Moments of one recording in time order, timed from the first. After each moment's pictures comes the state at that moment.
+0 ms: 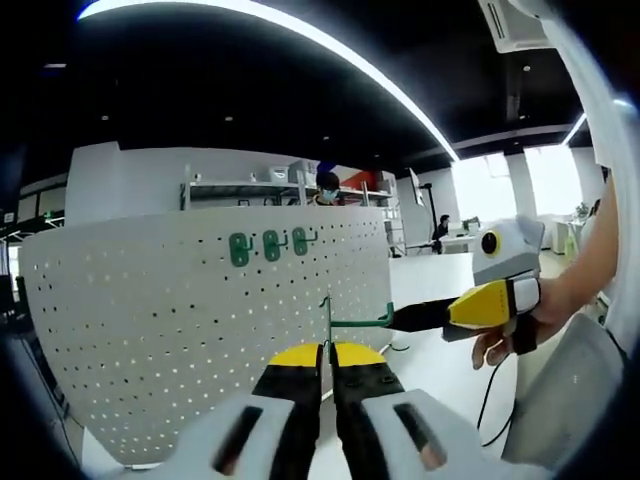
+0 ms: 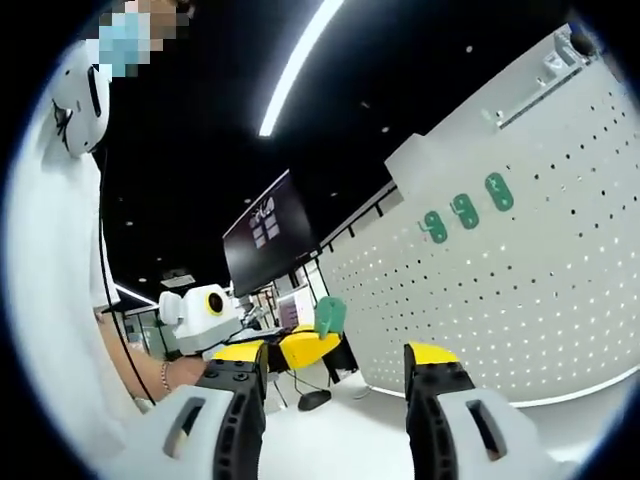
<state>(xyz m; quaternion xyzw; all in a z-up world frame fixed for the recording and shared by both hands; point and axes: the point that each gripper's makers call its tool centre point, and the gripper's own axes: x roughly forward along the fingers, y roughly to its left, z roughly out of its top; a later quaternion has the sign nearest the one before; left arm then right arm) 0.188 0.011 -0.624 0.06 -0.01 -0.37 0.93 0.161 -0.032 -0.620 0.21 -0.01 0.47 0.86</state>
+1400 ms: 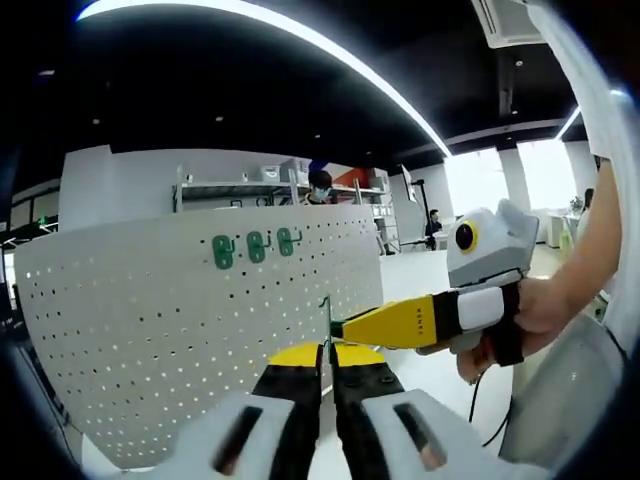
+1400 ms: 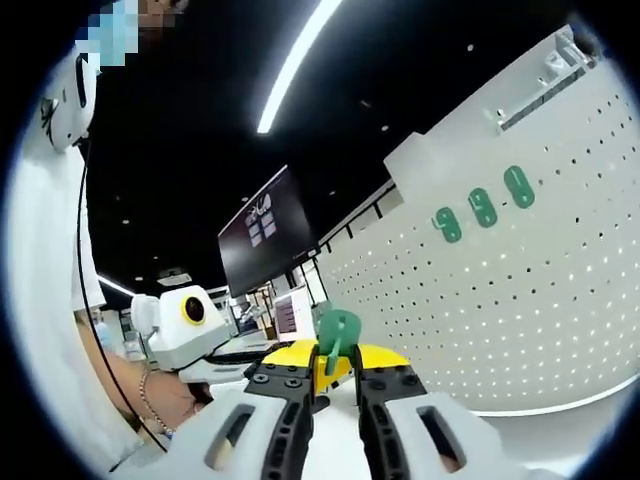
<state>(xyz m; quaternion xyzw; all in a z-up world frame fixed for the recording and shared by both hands) 0.182 -0.003 -0.625 0.07 -0.01 -0.39 0.92 0.176 -0.009 -0.613 0.20 -0.01 0.46 0.87</state>
